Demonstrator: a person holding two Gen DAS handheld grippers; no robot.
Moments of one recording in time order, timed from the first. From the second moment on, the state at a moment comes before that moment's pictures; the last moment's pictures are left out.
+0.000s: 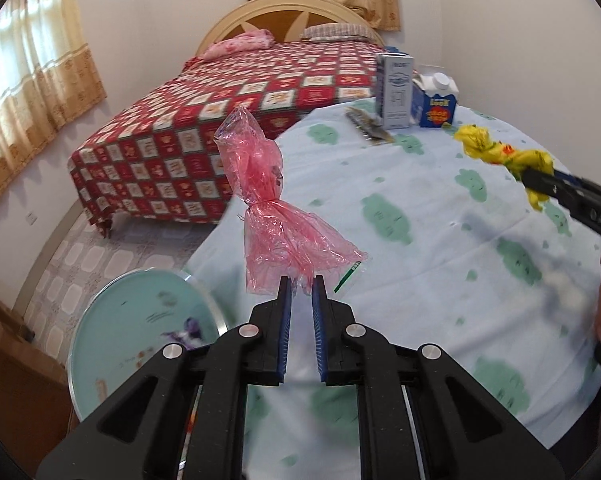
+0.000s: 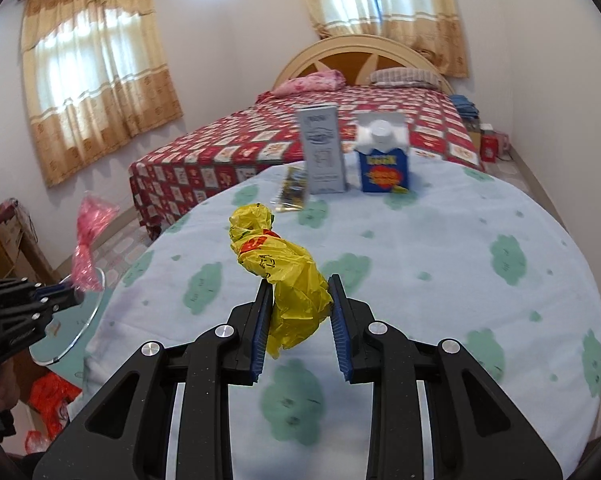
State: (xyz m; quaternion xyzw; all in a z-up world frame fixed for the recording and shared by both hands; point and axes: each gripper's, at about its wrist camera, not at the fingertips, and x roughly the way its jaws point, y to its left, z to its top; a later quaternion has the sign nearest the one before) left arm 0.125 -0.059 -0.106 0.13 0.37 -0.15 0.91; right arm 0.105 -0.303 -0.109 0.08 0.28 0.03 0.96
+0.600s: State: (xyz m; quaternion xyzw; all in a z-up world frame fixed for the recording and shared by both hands) left arm 0.106 0.042 -0.103 0.11 0.35 -0.06 0.93; right arm 0.130 -0.215 -0.098 0.02 0.27 0.08 0.96
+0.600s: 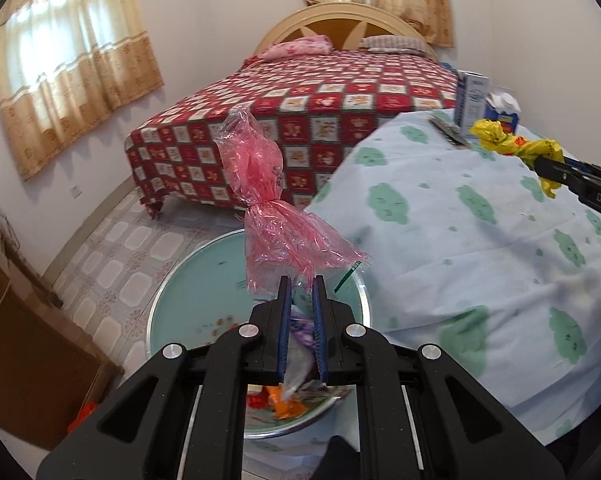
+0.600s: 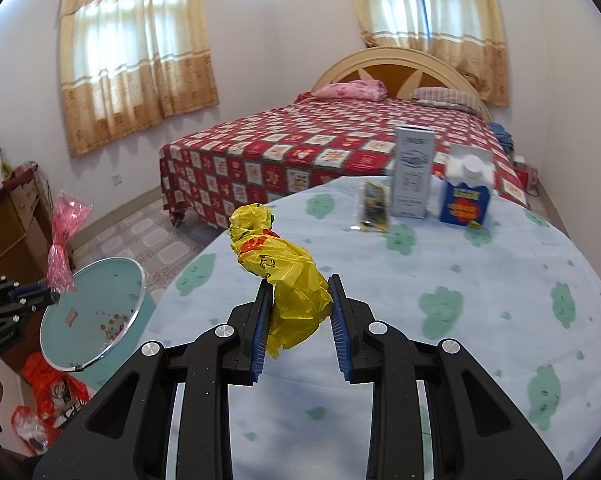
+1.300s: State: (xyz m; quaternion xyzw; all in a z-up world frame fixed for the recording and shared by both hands) left arm 0.100 0.100 -0.116 0.08 0.37 -0.02 0.93; right arm 0.140 -0.132 -0.111 -0.03 0.28 0.14 0.95
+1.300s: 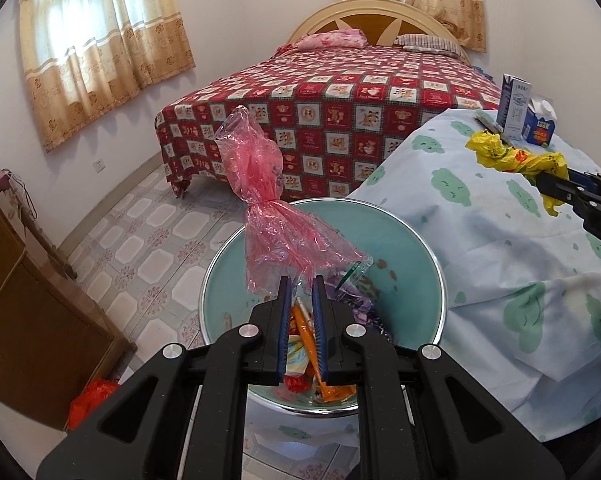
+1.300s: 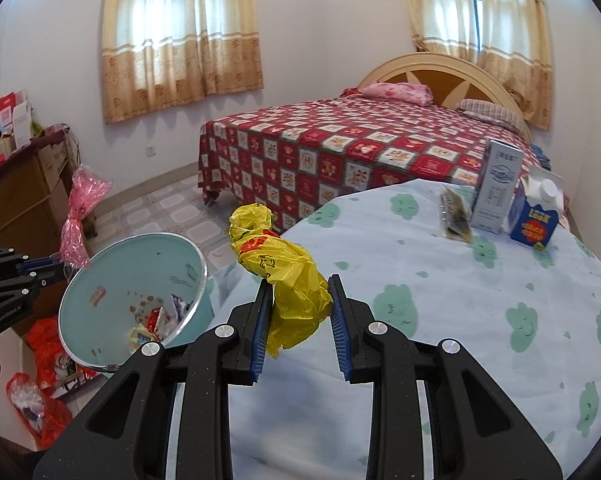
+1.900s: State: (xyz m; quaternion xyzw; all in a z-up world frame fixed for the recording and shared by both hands) left arm 0.100 0.124 -0.120 0.08 0.38 0.00 0.92; right arm 0.147 -0.093 -0.107 -0.06 0.27 0.17 0.94
